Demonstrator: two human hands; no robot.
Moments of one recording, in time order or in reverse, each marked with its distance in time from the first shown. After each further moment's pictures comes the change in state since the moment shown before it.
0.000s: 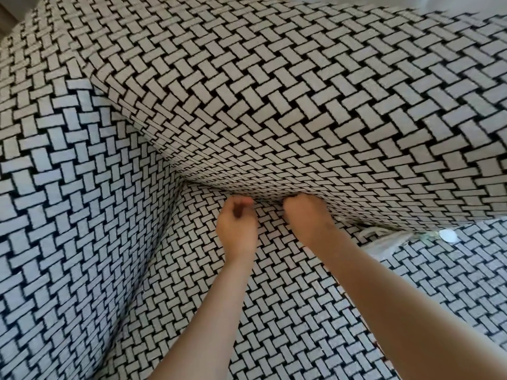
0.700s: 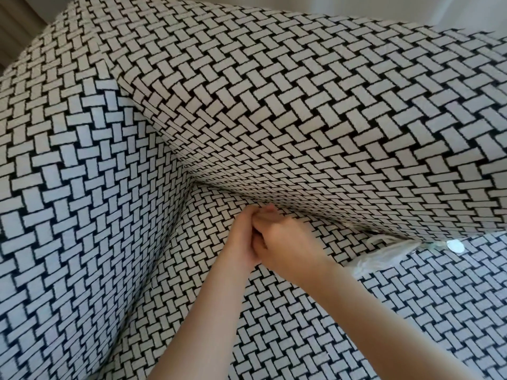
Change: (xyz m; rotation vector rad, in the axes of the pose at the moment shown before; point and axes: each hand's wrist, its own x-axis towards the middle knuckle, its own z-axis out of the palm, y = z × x) left_hand 0.005 0.022 -0.015 -0.524 -0.380 -0.753; right_hand -0.036 -0.044 -0.007 0.412 0.249 -0.299
